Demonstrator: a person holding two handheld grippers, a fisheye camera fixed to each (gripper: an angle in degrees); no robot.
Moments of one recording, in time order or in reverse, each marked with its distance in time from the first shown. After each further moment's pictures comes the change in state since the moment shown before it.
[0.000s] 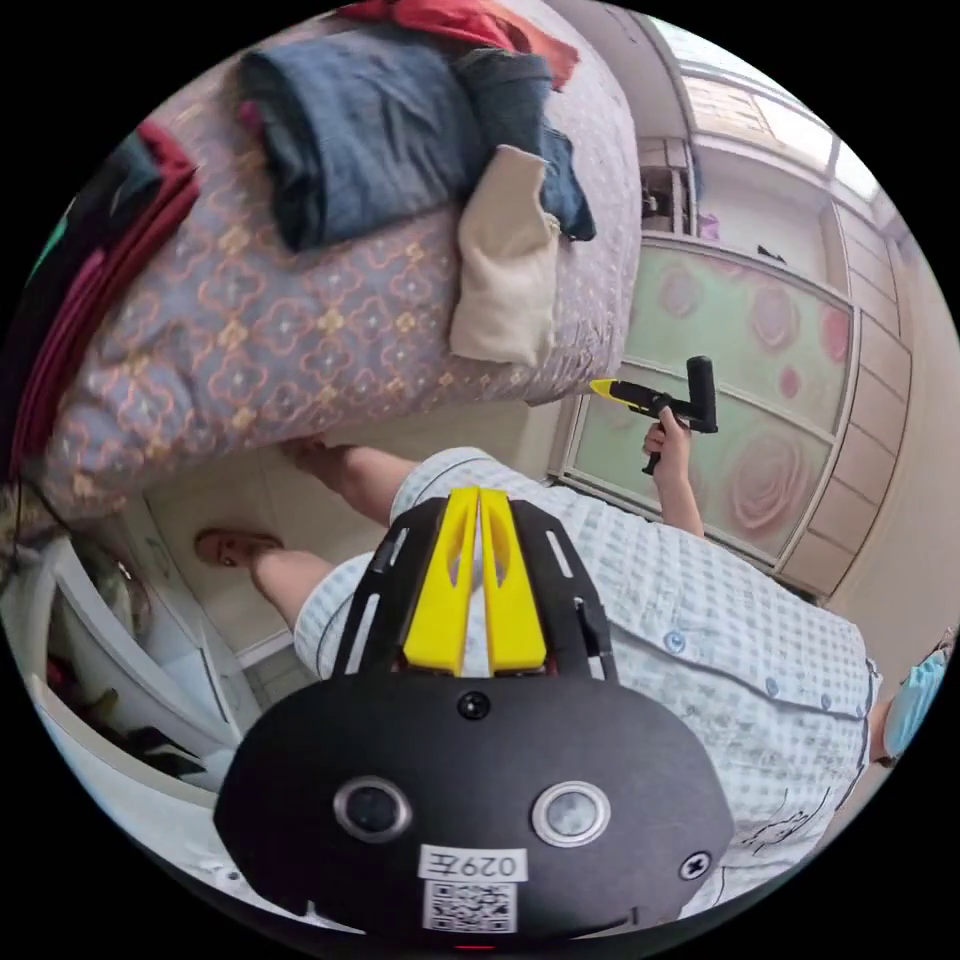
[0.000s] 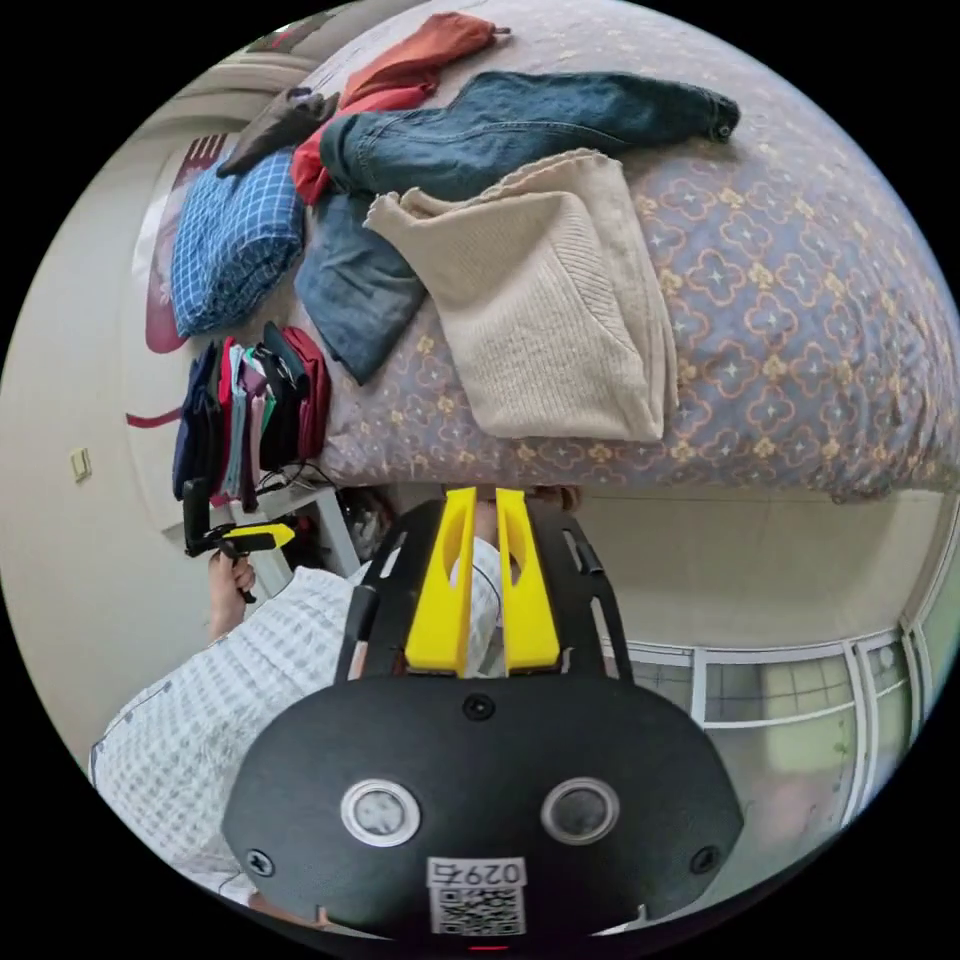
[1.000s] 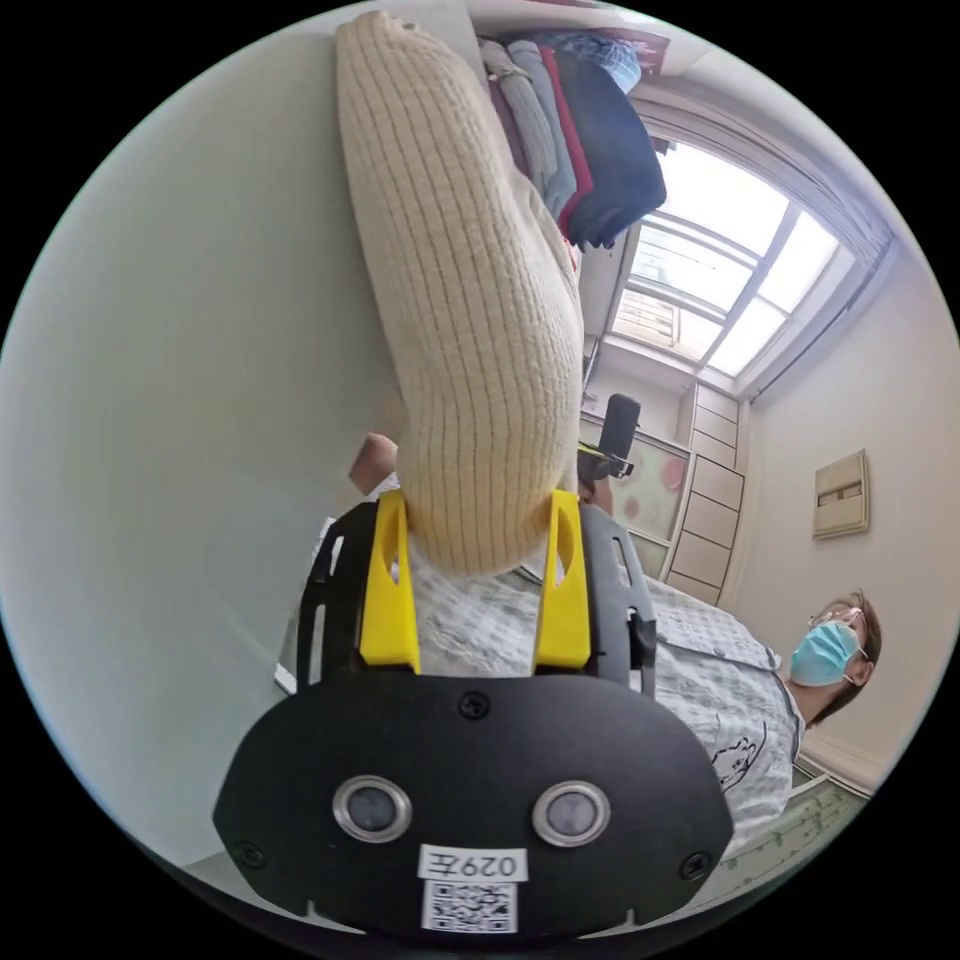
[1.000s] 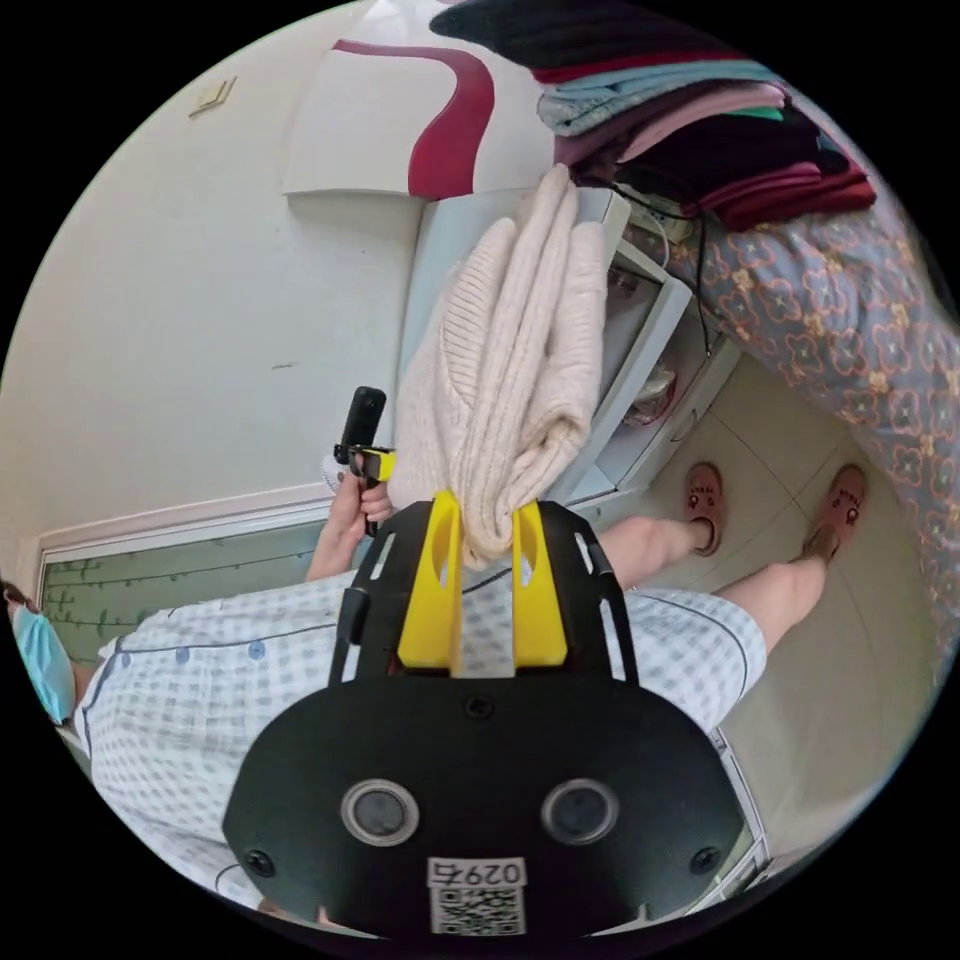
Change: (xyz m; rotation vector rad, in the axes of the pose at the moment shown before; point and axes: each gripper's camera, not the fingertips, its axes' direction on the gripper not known) left arm -0.217 0.399 -0.173 0.452 0.468 -0.119; right arm -0.445 0.300 0.350 -0.343 -0.373 -0.586
